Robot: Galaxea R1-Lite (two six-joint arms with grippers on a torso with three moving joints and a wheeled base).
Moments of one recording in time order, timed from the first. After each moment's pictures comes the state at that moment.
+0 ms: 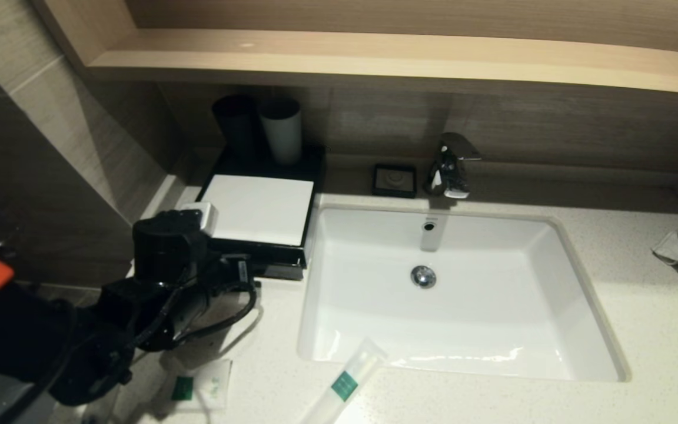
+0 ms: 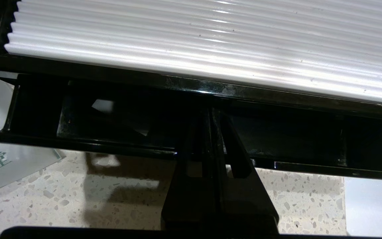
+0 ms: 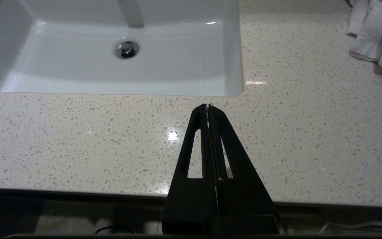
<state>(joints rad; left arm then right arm) -0.43 1.80 -0.63 -0.86 0.29 -0.19 0.00 0.00 0.00 0.00 -0.01 0.04</state>
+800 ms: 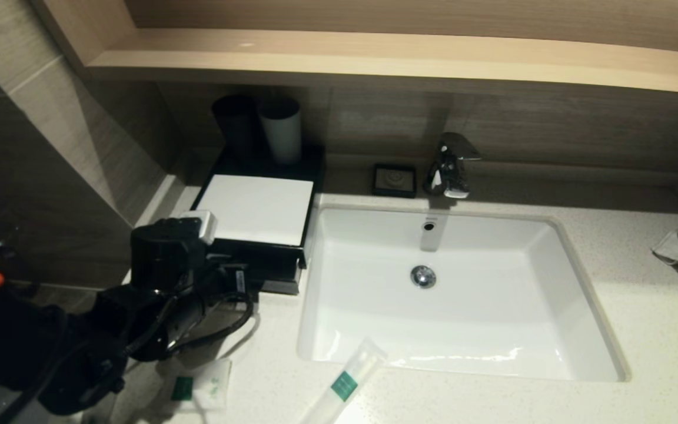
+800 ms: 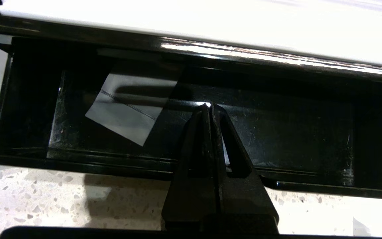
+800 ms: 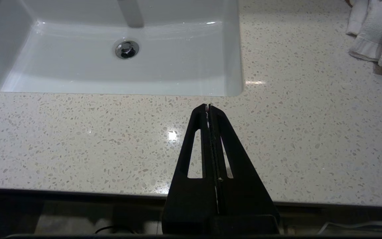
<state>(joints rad) -0.43 1.77 -0.60 -0.83 0.29 -0.19 0.00 0.00 0.00 0.00 -0.01 0.04</state>
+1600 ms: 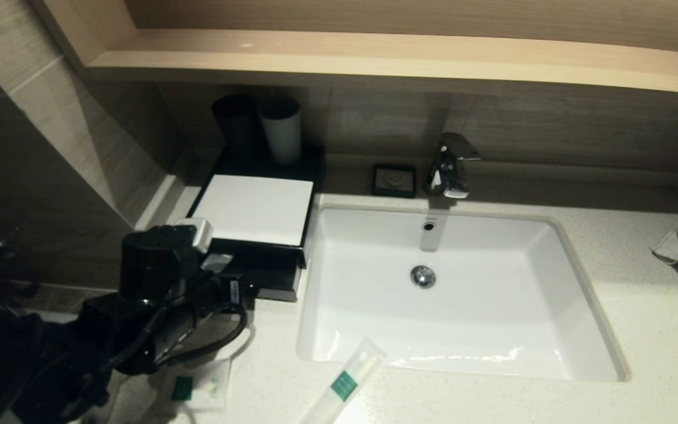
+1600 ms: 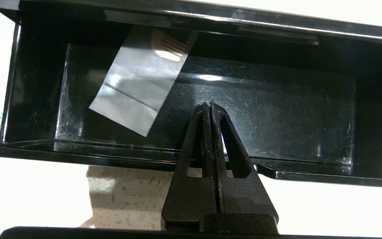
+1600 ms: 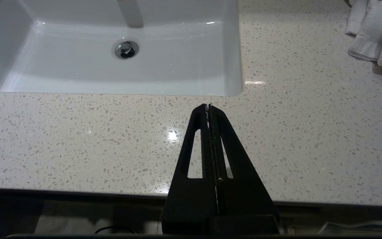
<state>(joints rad) -0.44 1.73 -0.56 -0.78 0.29 -0.19 0.00 0.00 0.00 0.00 -0.01 0.04</state>
